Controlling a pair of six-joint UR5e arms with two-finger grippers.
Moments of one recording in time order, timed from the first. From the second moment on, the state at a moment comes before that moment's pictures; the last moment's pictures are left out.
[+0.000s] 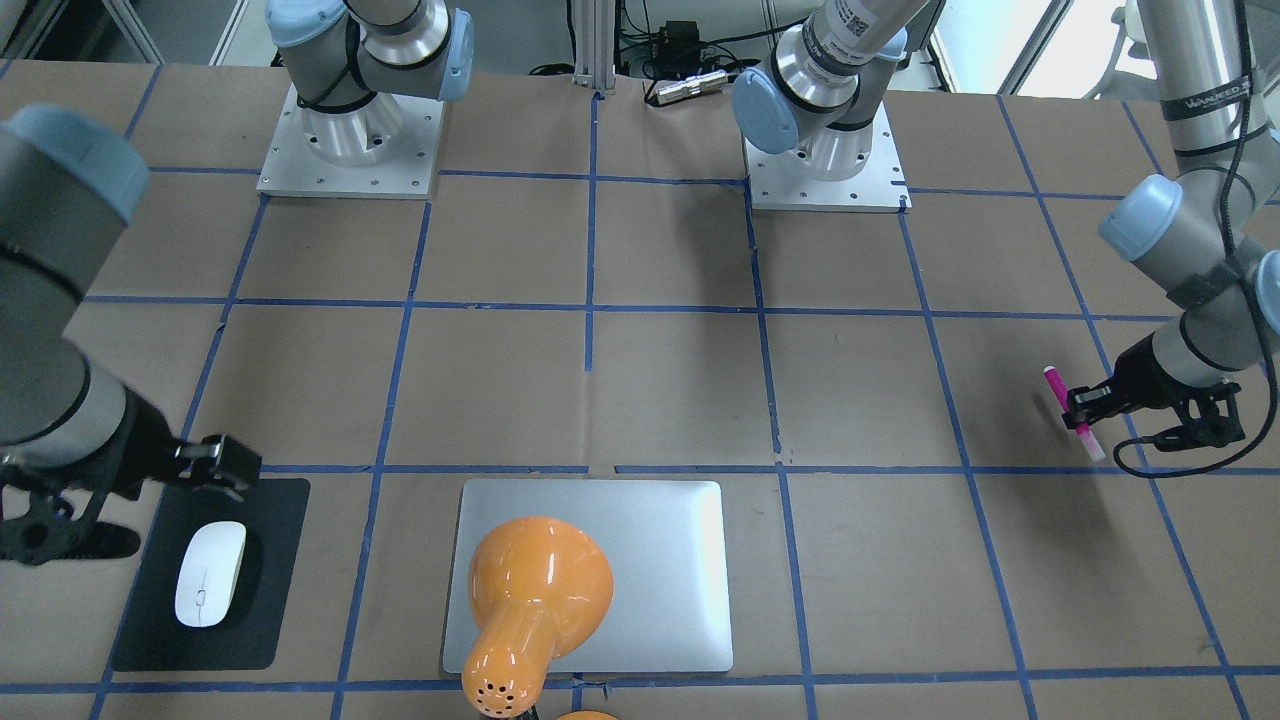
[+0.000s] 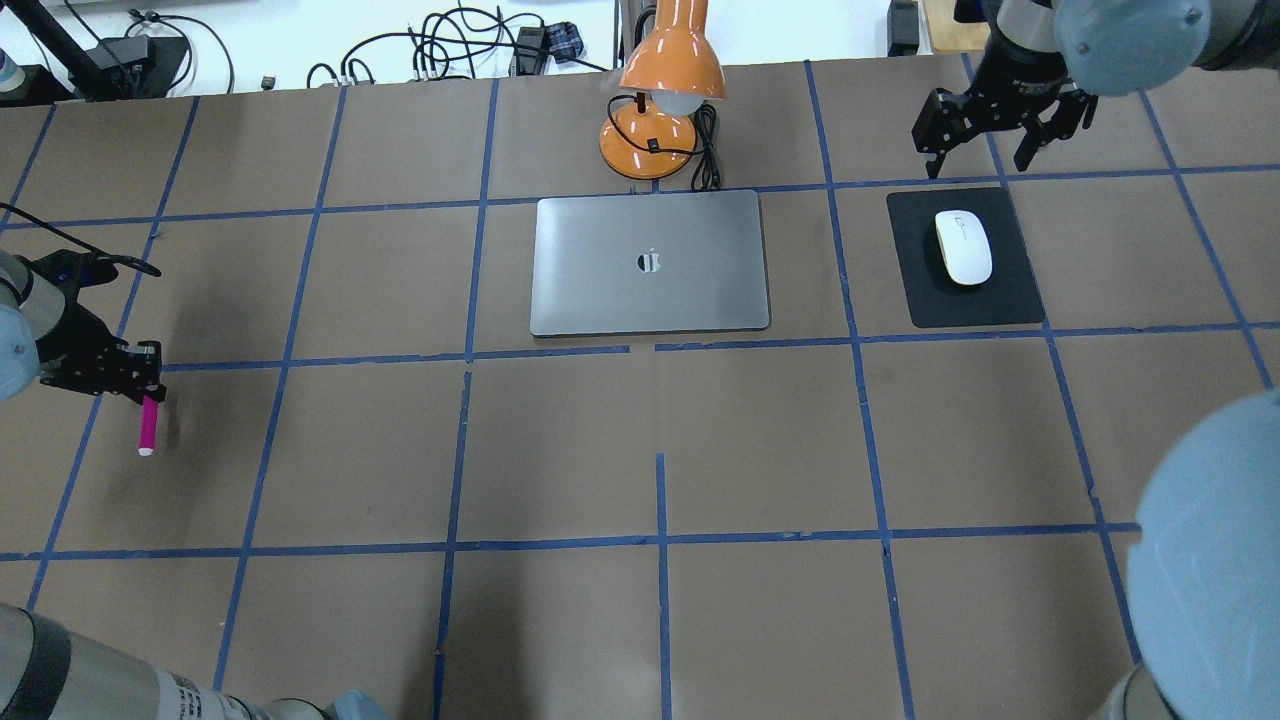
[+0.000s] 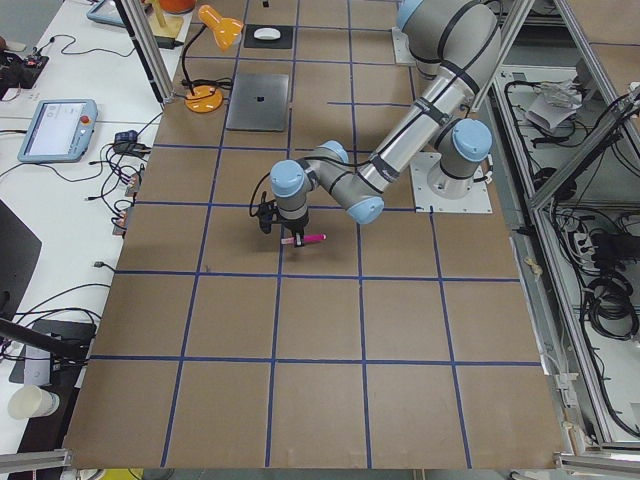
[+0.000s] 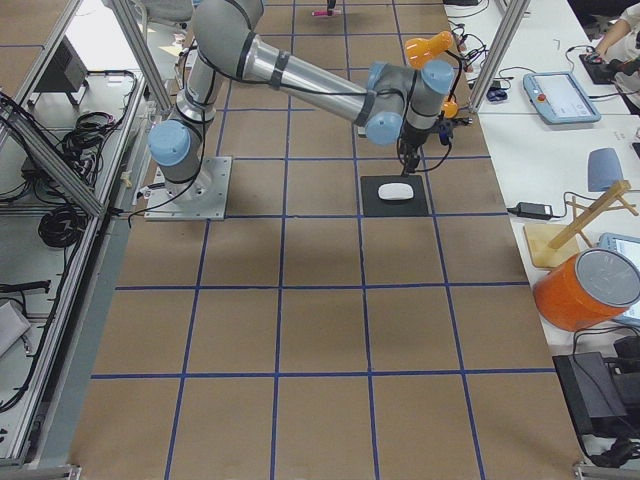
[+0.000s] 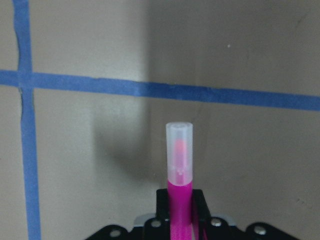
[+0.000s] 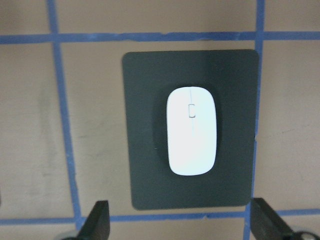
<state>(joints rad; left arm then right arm) -0.91 -1.94 -1.85 -0.97 1.60 0.47 1.47 -1.21 1.38 -1.71 -1.61 -0.13</state>
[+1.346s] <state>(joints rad) -1.46 -1.89 -1.77 -1.09 1.54 -0.77 1.55 -1.48 1.52 -1.68 -1.57 -0.06</state>
